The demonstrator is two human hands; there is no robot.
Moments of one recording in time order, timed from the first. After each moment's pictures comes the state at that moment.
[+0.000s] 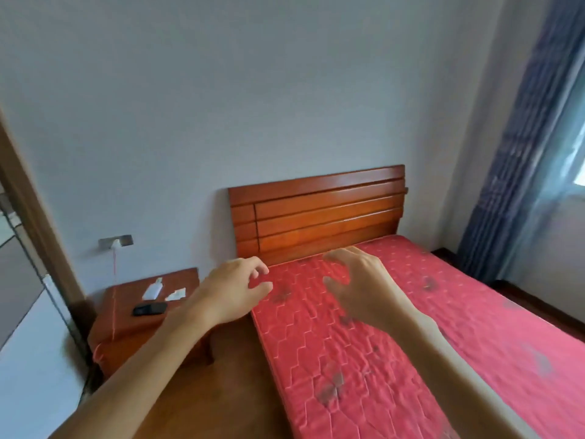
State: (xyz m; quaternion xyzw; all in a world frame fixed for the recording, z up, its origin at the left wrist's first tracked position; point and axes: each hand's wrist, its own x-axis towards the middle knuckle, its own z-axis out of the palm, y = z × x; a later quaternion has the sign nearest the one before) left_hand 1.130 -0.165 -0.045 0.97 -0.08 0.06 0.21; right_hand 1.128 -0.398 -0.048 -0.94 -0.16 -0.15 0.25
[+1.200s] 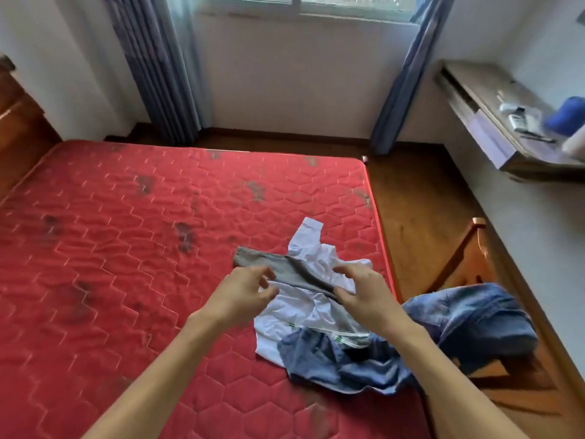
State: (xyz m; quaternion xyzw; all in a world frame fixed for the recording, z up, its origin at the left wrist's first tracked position) left_hand 1.235 -0.705 -0.282 0.76 -0.54 -0.32 0.17; right_hand 1.003 -0.799 -0.284 -0.83 0.47 -0.08 0.29
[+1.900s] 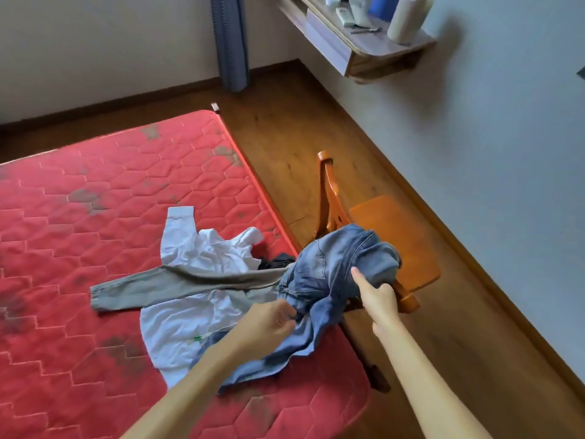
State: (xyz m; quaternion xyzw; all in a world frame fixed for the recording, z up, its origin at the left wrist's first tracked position) left_hand 0.979 -0.851 -0.401 0.54 -0.68 -0.49 0.01; right_hand 0.742 -0.860 -0.401 -0.19 0.82 -0.30 0.44
